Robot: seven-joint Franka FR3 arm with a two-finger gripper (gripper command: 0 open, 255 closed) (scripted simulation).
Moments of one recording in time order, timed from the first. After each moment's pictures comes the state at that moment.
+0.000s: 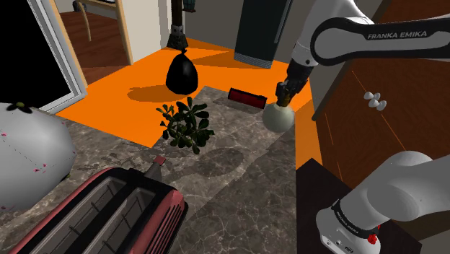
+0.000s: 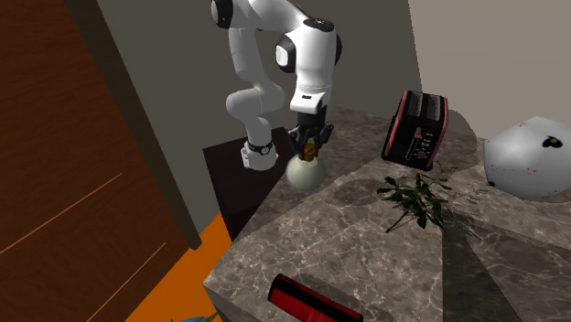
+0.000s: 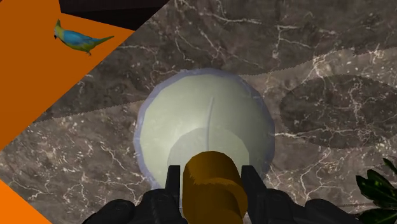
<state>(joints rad) -0.04 -0.51 0.05 -2.42 -0.02 1.97 0.10</state>
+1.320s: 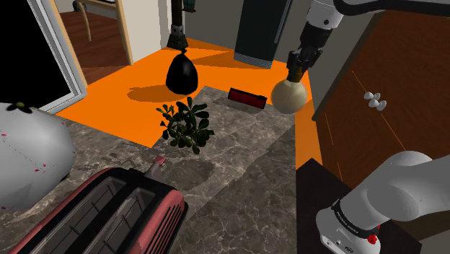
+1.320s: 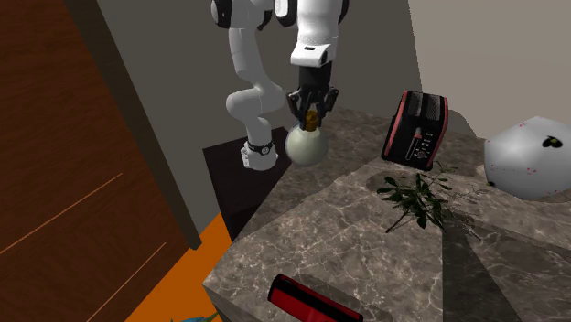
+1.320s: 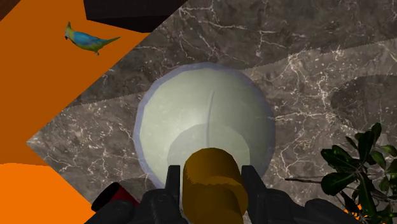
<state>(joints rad) -0.04 -0.51 0.05 -2.15 -0.02 1.70 0.09</state>
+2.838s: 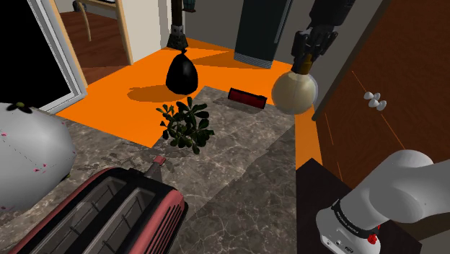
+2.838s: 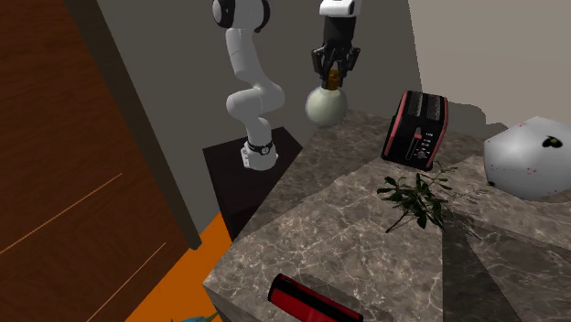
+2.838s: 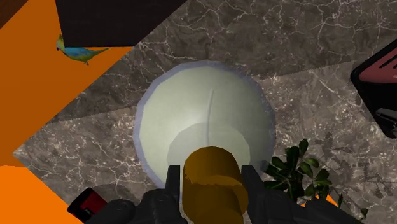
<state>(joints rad) 0.02 -0.59 0.20 -2.00 0.06 1.47 0.28</state>
